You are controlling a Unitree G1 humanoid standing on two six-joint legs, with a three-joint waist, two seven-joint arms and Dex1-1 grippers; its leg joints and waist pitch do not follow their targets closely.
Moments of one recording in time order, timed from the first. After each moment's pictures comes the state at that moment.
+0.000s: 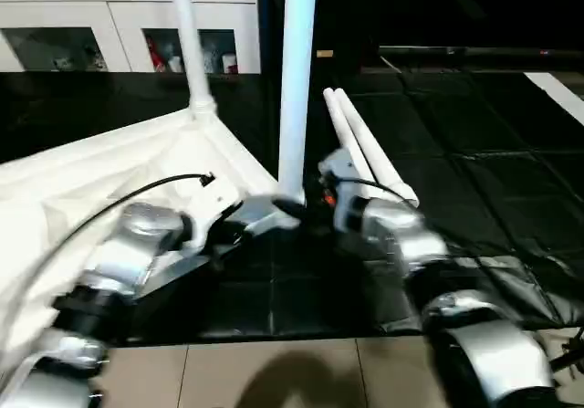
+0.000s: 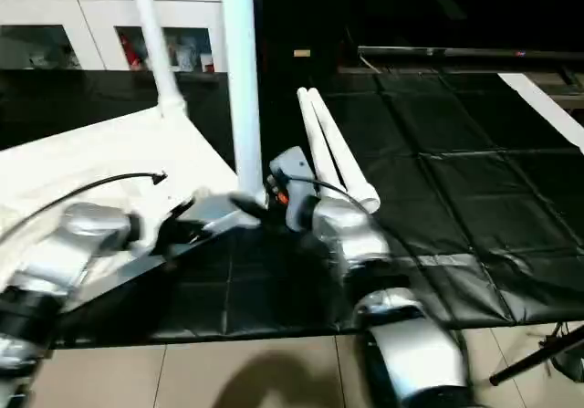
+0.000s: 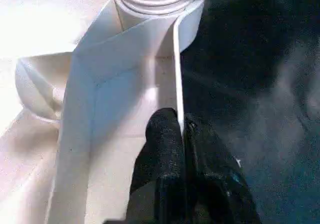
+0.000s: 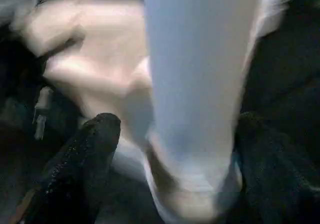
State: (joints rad) left arm -0.51 0.54 -0.24 0.35 0.04 0.38 -1.09; right arm -0.74 -0.10 0.06 0.97 0.07 -0.03 1.03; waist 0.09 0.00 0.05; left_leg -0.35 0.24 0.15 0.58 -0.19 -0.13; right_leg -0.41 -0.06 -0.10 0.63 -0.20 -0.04
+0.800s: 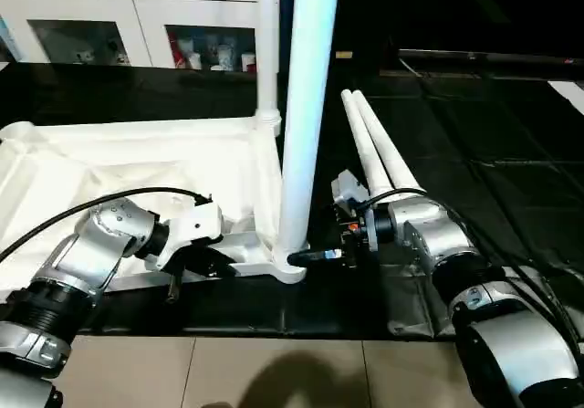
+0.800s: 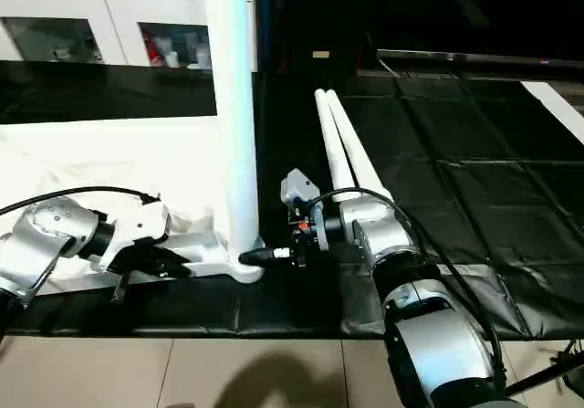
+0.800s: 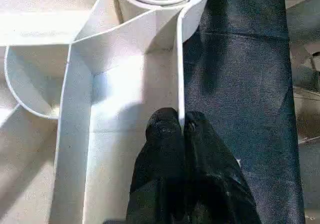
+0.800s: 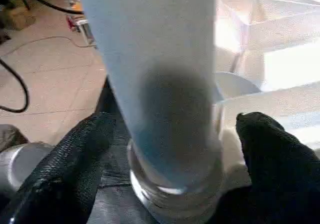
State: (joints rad) left arm -0.53 0.65 -0.32 0.41 0.02 0.13 -1.40; right arm -0.80 -0.17 0.13 1.00 0.08 -0.04 1.48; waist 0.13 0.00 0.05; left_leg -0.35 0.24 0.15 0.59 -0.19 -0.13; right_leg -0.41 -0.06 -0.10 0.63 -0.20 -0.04
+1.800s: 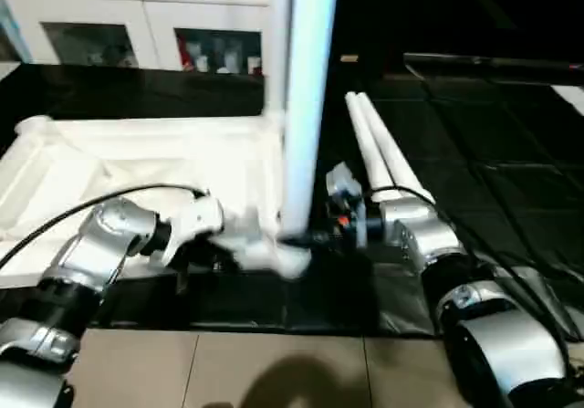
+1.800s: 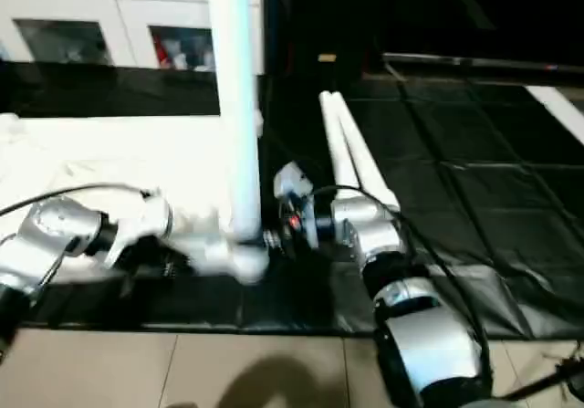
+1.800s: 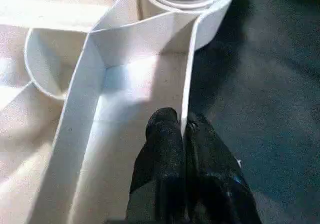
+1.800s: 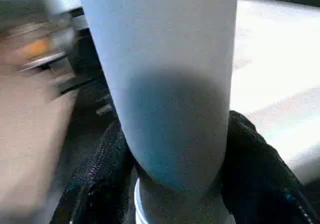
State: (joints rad) left arm -0.56 0.52 -0.24 0.48 0.03 0.33 -1.16; right arm -0.79 -0.06 0.03 1.02 0.10 -0.01 1.07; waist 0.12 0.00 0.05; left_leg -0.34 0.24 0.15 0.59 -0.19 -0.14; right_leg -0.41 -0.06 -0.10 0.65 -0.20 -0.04
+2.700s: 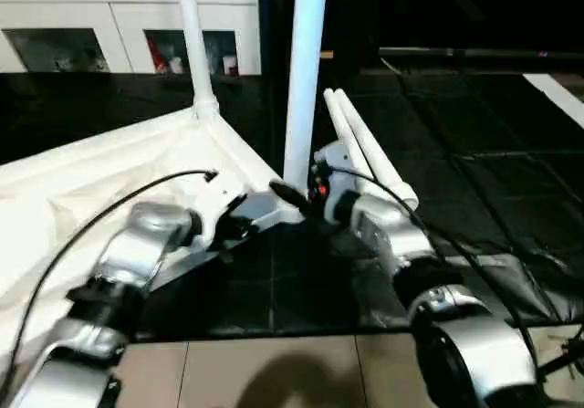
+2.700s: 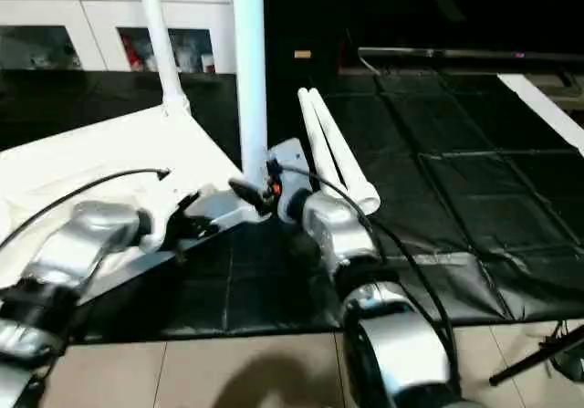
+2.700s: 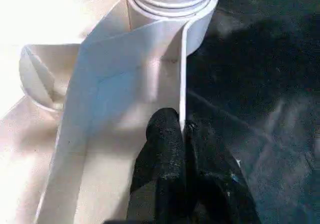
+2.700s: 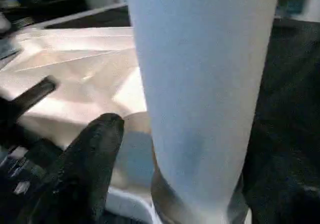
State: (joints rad) left arm -0.55 0.45 -0.19 0.41 0.02 0.46 -0.99; right arm -0.78 0.00 0.00 0.99 0.07 -0.05 0.82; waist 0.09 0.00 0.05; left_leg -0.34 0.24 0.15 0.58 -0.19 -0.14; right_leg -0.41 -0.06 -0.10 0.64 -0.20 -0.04
